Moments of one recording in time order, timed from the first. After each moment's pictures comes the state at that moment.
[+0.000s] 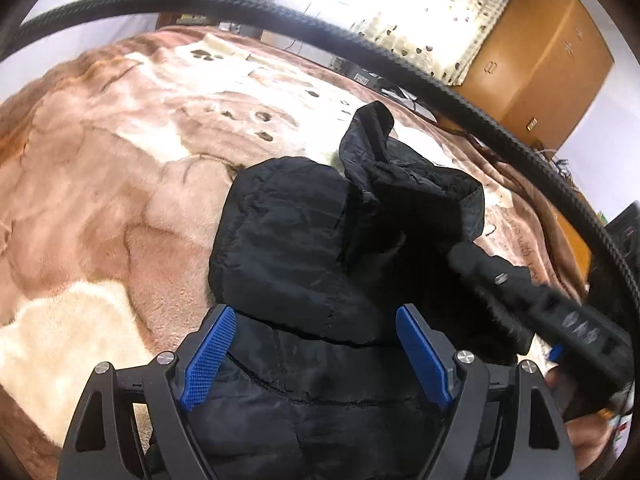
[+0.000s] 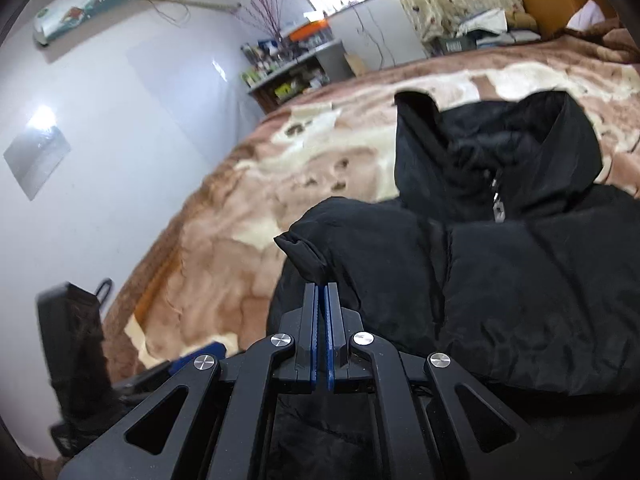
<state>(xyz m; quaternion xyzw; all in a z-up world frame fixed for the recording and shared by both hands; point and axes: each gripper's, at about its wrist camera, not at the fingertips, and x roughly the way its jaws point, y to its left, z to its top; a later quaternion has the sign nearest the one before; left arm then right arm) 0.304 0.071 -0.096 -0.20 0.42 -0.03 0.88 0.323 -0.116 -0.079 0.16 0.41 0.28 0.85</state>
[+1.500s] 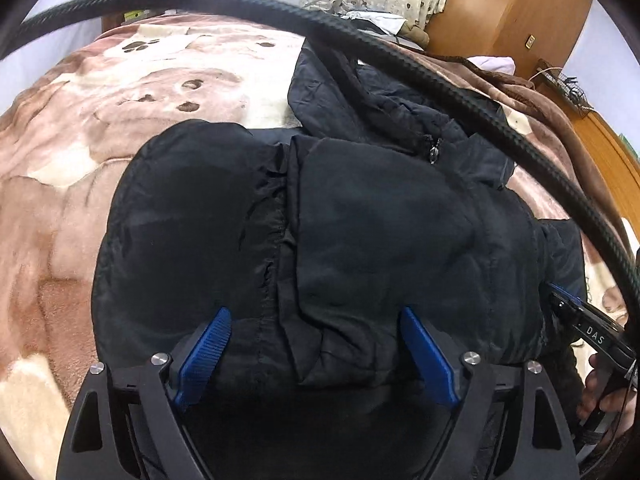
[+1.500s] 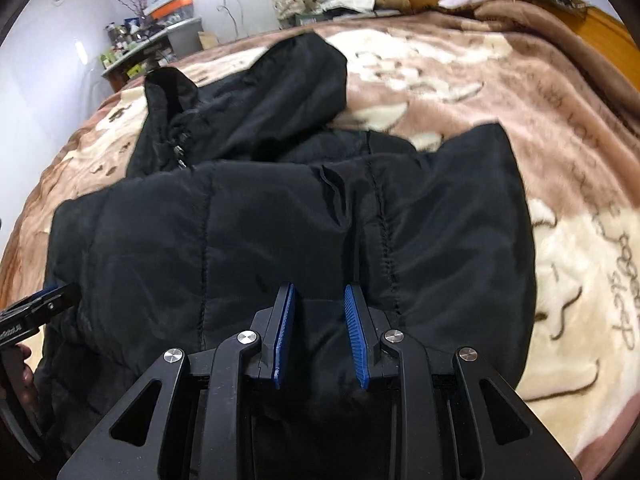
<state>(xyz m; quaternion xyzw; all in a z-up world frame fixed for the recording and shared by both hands) 0.399 -0.016 -0.151 -0.08 0.50 -0.05 0.86 0.357 -0.295 -0.140 0.07 0.48 0.04 0.87</state>
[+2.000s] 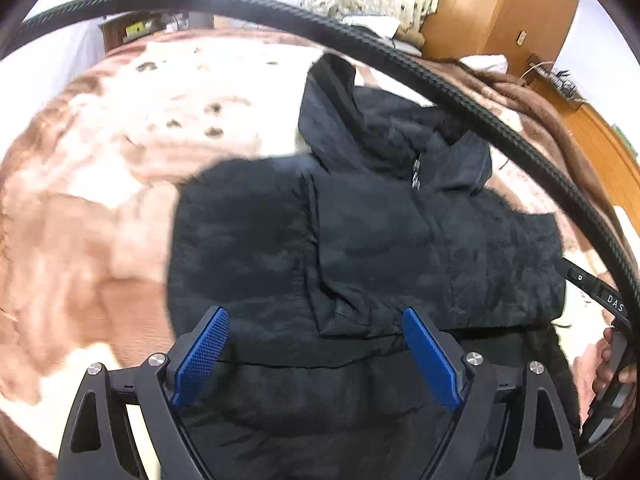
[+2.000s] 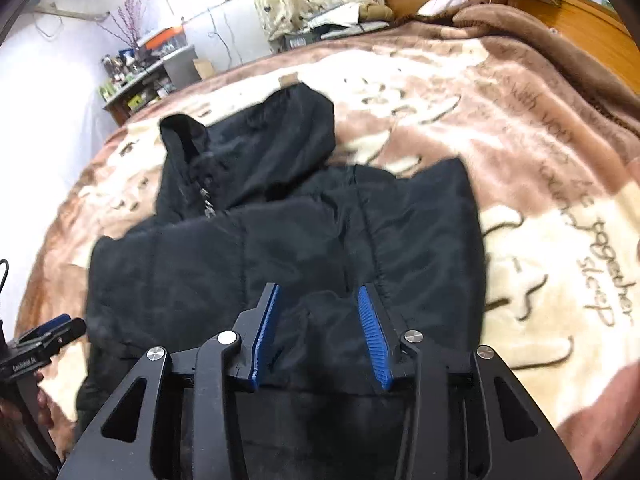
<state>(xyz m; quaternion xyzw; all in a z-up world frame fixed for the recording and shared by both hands) 0.358 0.011 -0.077 -0.06 0.49 -0.05 0.87 0.318 -0.311 -0.059 0.11 0.45 0.04 0.89</state>
